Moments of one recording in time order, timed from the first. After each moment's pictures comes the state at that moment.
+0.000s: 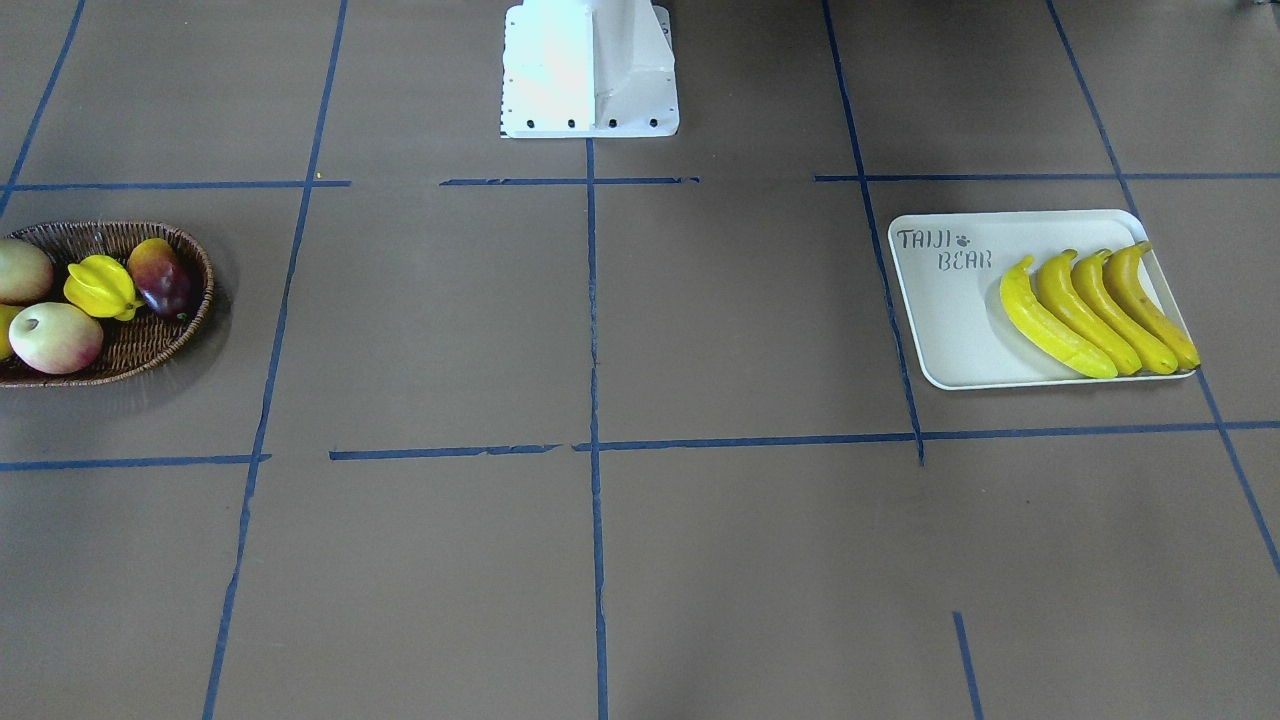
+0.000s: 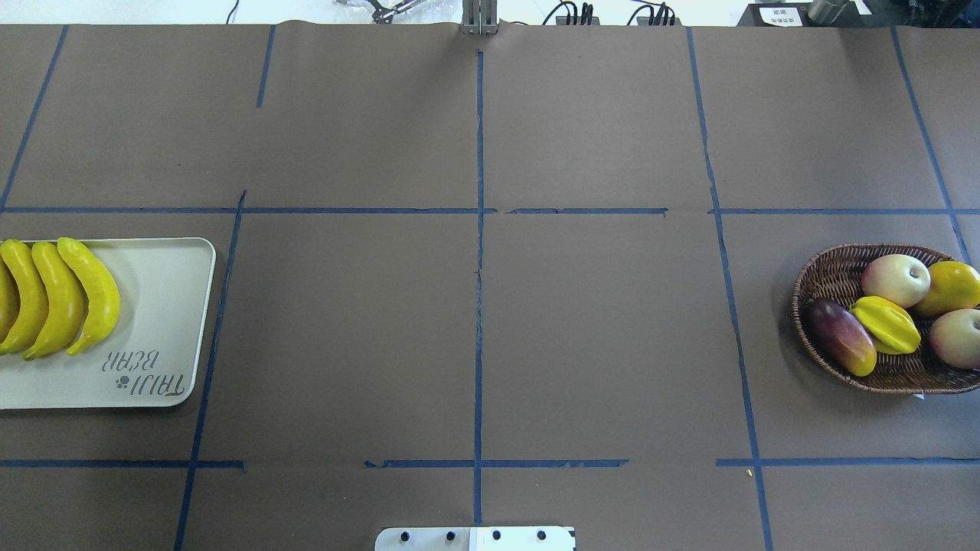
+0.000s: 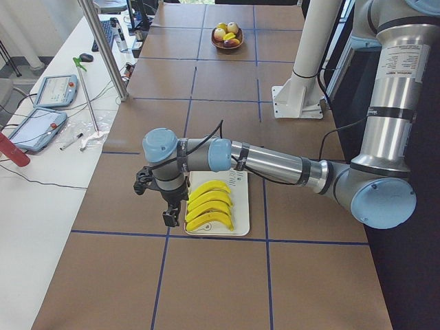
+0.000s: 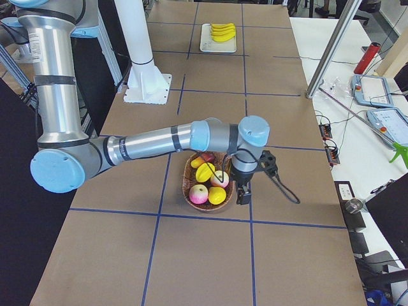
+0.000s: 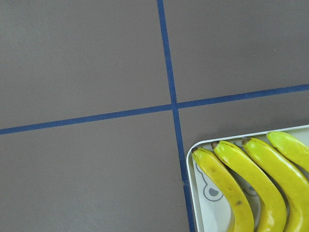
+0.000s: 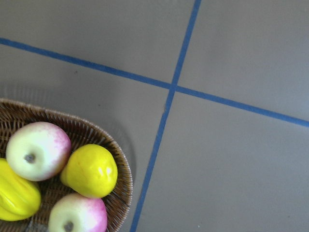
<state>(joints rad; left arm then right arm) -1.58 -1.65 -1.72 -1.31 -2.28 0.23 1.57 -1.59 1.75 -1.80 2.26 -0.30</state>
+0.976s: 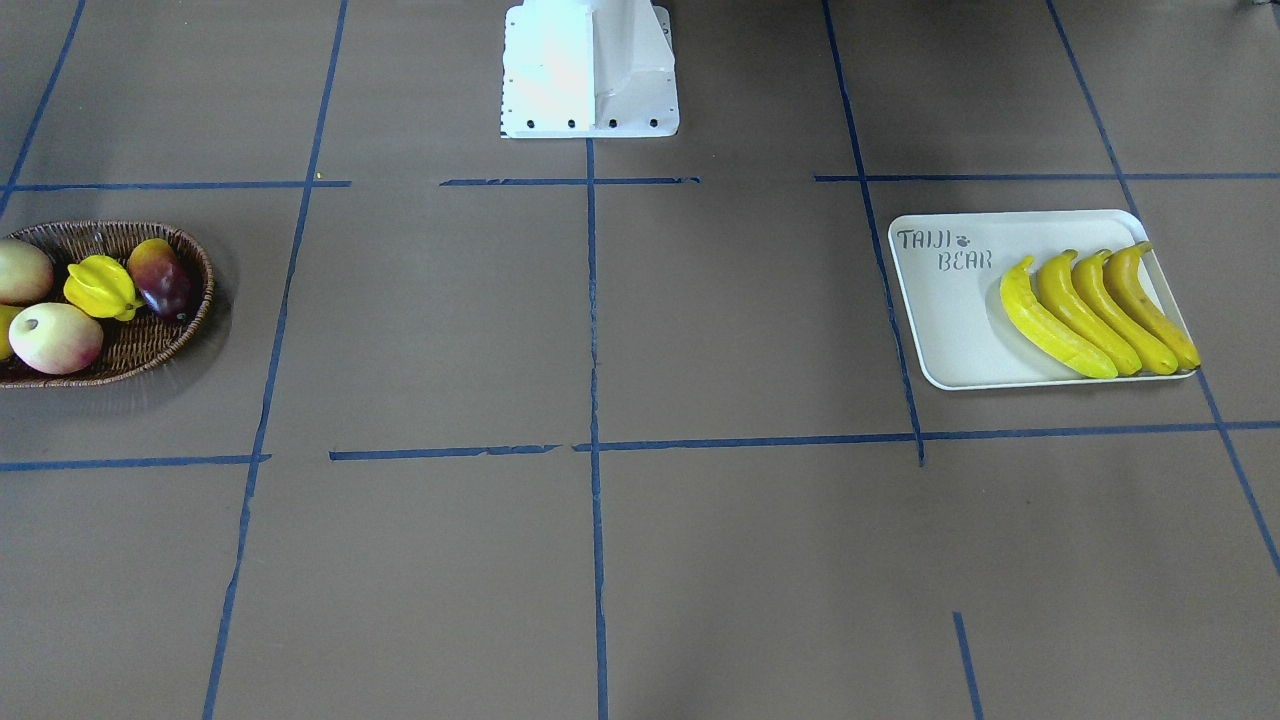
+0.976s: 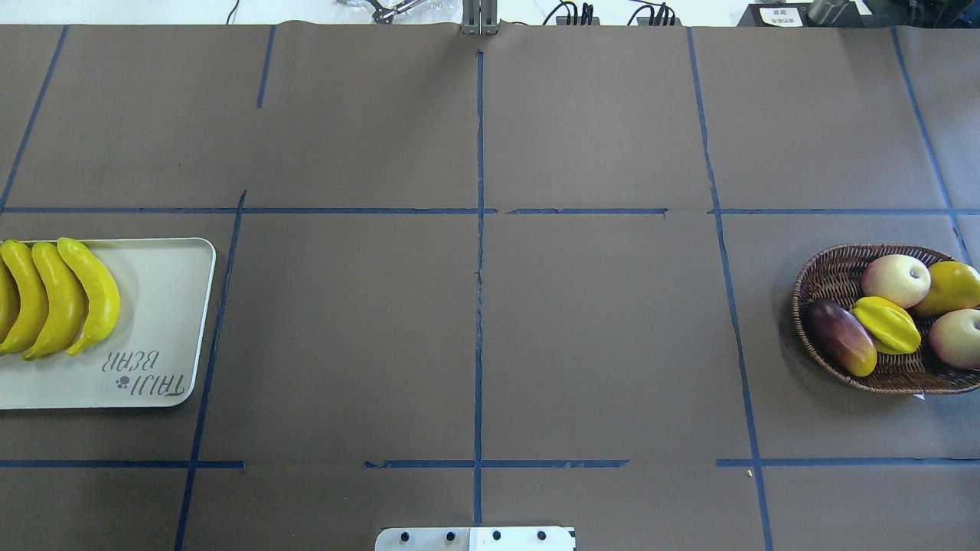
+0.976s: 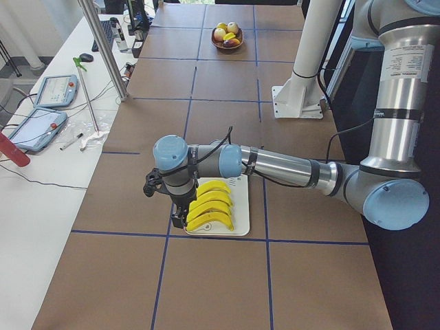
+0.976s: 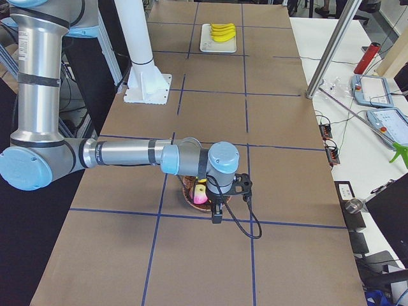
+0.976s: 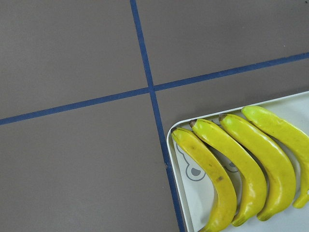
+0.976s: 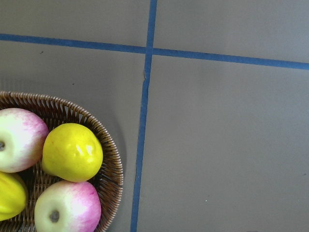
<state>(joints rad) -1.58 -1.60 -1.73 -1.35 -2.34 0.25 1.58 -1.68 1.76 -1.70 2.29 -0.13</state>
